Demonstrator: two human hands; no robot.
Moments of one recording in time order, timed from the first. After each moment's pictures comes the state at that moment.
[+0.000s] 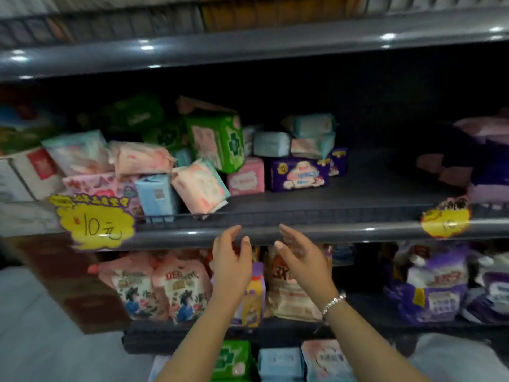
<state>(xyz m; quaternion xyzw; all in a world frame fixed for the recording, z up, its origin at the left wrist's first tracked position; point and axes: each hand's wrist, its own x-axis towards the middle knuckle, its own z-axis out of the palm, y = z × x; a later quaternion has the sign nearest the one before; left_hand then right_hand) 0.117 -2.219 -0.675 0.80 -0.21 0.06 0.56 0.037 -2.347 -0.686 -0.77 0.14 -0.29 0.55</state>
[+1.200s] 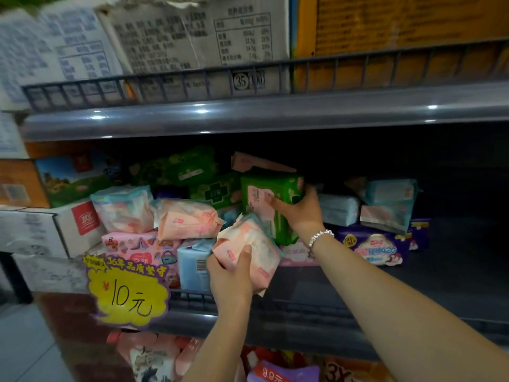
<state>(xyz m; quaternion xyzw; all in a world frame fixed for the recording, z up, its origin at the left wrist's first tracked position) 0.269 -2.217 -0.607 0.65 0.01 0.07 0.76 0.296 -2.366 -0.538 -0.72 0.15 -0.35 0.58</state>
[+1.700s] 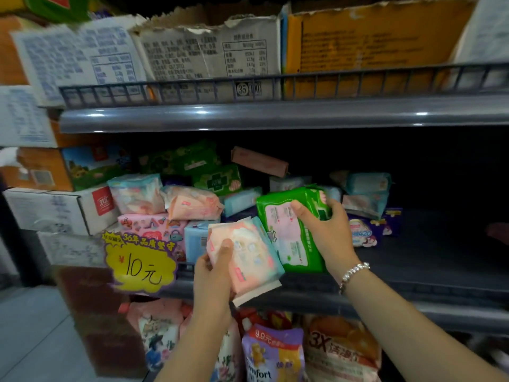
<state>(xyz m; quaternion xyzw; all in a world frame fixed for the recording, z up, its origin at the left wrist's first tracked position) 0.198 -2.162 -0.590 0.55 0.01 -0.07 0.83 0.161 -2.342 -0.550 -0.70 0.18 -0.37 0.58</state>
